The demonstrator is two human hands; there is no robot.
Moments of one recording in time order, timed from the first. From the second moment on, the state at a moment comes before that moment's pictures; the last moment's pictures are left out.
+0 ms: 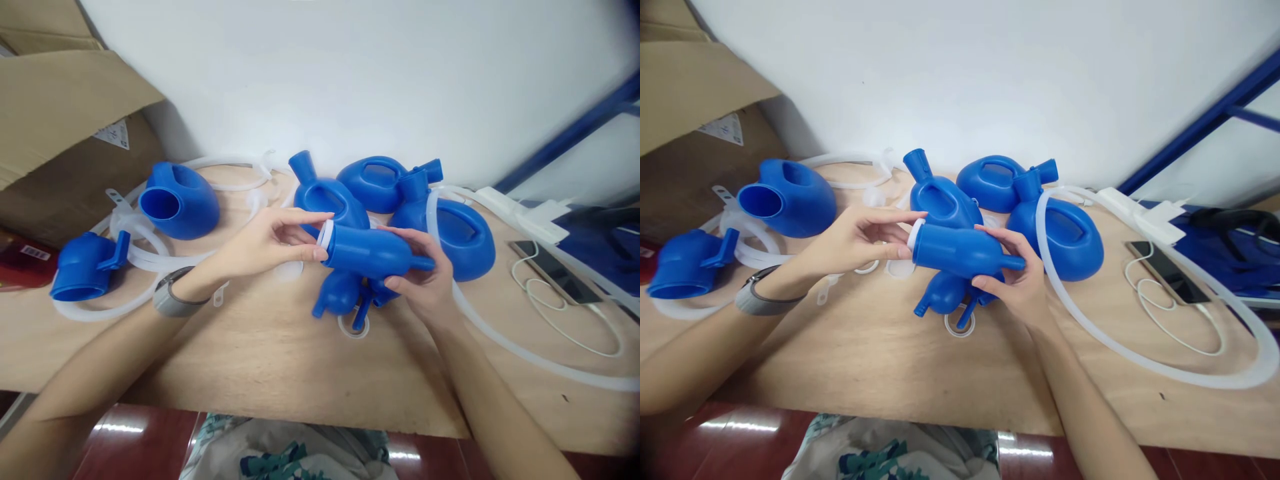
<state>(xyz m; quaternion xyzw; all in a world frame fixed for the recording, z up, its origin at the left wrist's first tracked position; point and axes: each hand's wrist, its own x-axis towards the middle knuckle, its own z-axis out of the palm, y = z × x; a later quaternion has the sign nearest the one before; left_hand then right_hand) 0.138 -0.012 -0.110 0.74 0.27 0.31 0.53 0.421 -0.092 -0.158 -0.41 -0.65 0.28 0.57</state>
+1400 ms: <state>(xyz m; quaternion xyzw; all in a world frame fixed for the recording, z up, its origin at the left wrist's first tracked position) 0.134 -0.007 -0.103 0.62 0.34 0.27 0.66 0.418 -0.101 -0.168 -0.39 -0.74 0.10 0.54</state>
